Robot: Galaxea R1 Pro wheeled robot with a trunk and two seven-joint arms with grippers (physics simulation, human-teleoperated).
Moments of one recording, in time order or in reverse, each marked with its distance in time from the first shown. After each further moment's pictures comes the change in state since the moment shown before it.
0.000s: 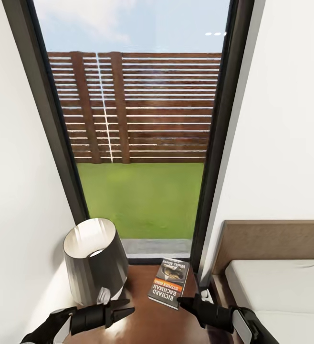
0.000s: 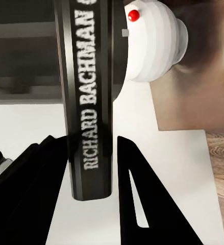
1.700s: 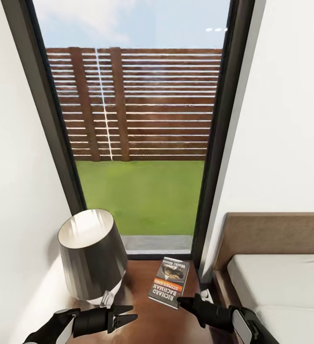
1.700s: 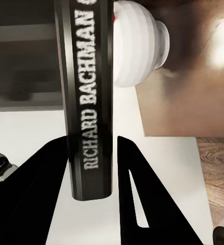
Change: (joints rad) left arm -0.001 -0.008 -0.059 0.007 -0.003 0.041 -0.006; right arm 0.000 -0.001 0.001 0.000 -0.005 0.000 0.000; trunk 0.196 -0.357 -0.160
